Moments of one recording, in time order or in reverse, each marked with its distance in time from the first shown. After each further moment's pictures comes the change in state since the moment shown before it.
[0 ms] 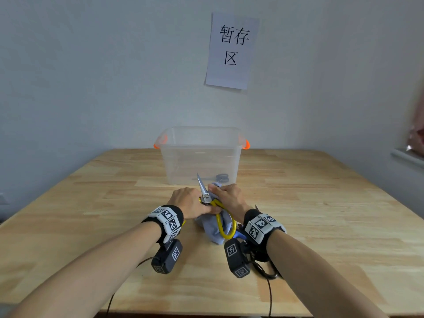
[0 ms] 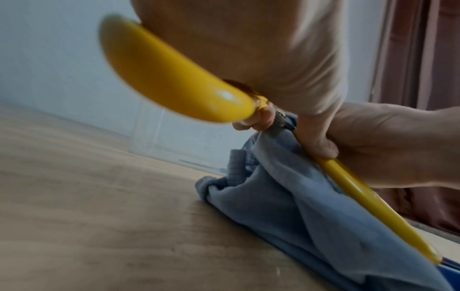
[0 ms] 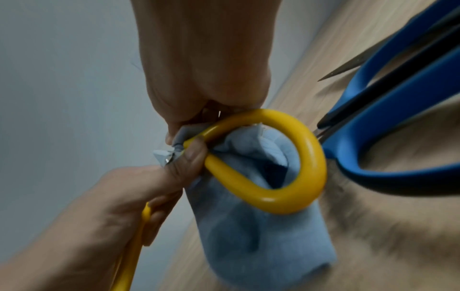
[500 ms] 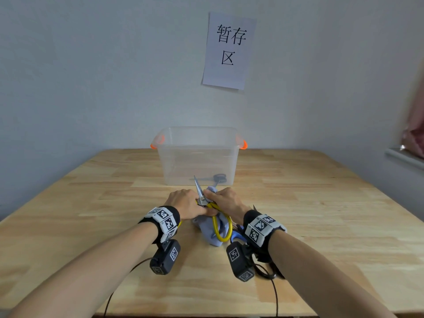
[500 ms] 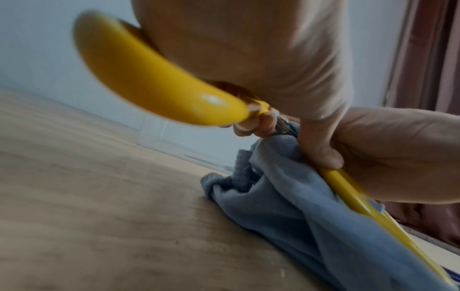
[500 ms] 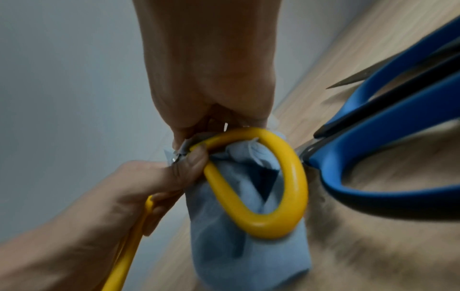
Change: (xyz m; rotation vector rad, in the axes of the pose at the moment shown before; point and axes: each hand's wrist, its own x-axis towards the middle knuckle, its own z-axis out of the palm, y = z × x) left_hand 0.008 -0.008 0.007 0.003 -0.030 0.014; right_hand -0.005 -0.002 0.000 -0.014 -0.104 0.090
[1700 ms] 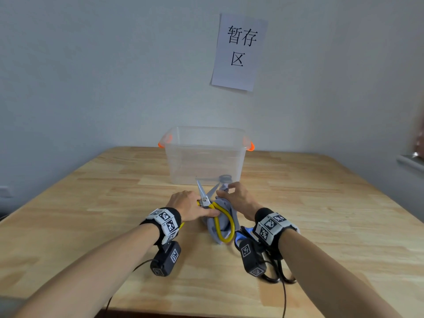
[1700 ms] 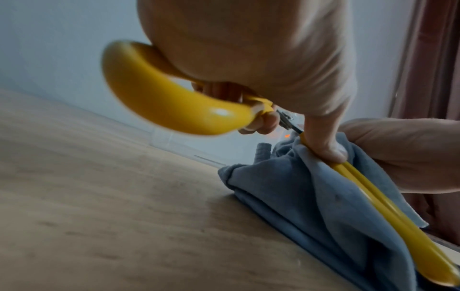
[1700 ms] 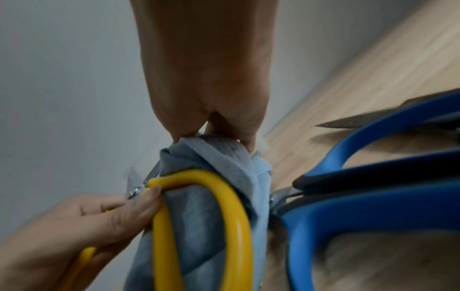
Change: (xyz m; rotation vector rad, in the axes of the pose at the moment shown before) left_hand -0.010 -0.011 0.000 -0.104 0.015 0.014; right_hand -0.003 -0.012 -0.021 -0.113 0.040 0.014
